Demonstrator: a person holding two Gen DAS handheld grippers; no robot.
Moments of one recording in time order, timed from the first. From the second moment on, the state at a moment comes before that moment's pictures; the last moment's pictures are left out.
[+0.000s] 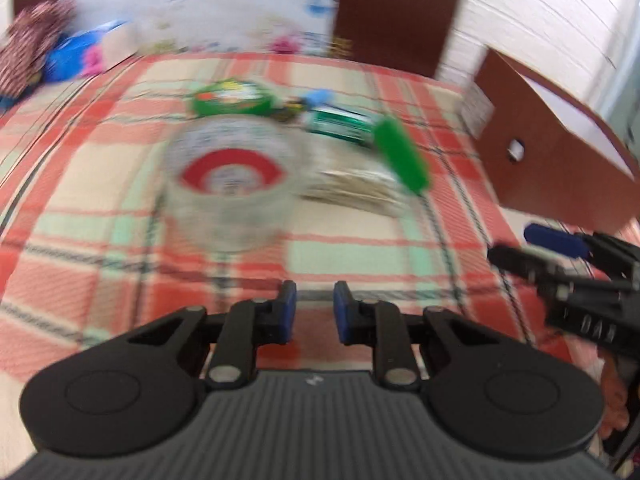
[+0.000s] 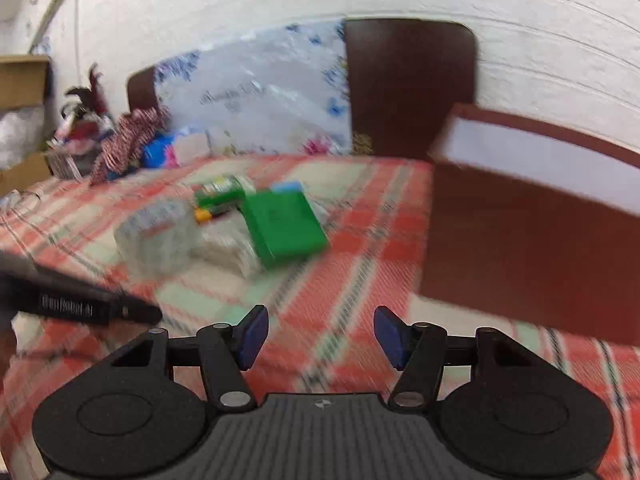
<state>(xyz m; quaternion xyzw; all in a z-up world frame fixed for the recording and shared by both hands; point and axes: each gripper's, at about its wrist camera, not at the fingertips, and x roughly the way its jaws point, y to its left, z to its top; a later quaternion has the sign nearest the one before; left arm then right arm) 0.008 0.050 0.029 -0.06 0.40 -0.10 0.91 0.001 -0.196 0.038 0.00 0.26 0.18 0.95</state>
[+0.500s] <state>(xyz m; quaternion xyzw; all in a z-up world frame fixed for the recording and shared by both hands) 0.004 0.054 0.030 -0.07 0.41 -0.10 0.91 0.110 -0.177 0.035 0.17 0.31 0.20 0.91</state>
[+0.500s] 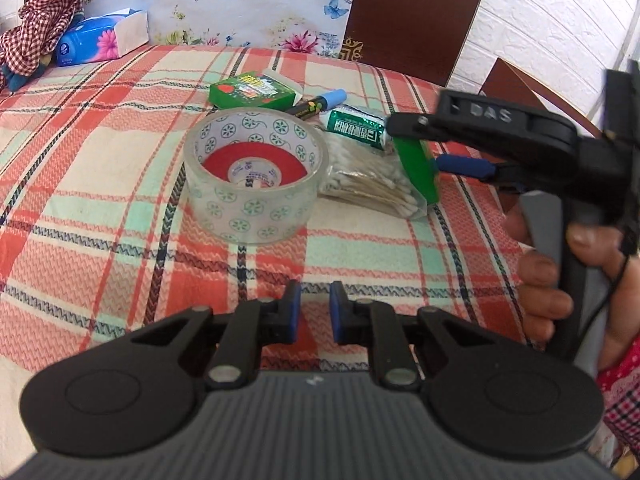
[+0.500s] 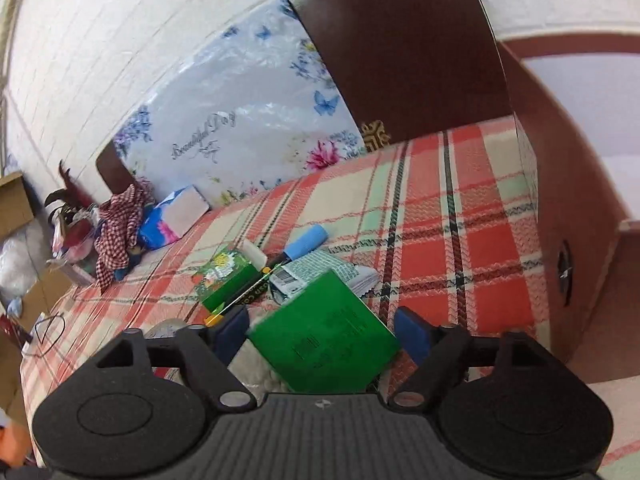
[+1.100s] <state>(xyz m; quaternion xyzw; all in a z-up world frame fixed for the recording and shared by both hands) 0.009 0.036 0.056 -0.12 0.42 -0.17 0.88 -0.032 -0.216 0.027 0.01 0.31 0.18 0.93</state>
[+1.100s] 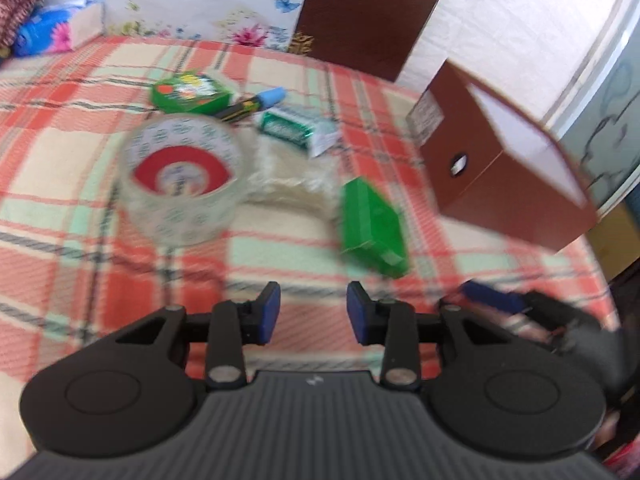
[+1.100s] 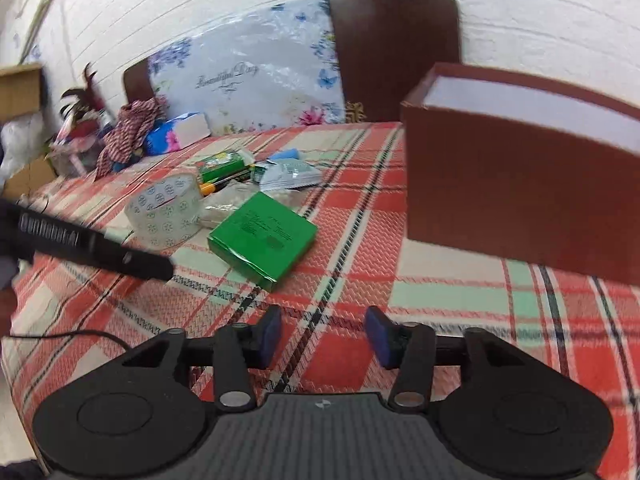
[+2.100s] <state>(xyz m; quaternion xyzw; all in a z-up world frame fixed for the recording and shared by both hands) -0.006 -0.186 0.045 -0.01 0.48 -0.38 0.79 -0.110 -0.309 0.028 0.02 0.31 0.04 0.95</state>
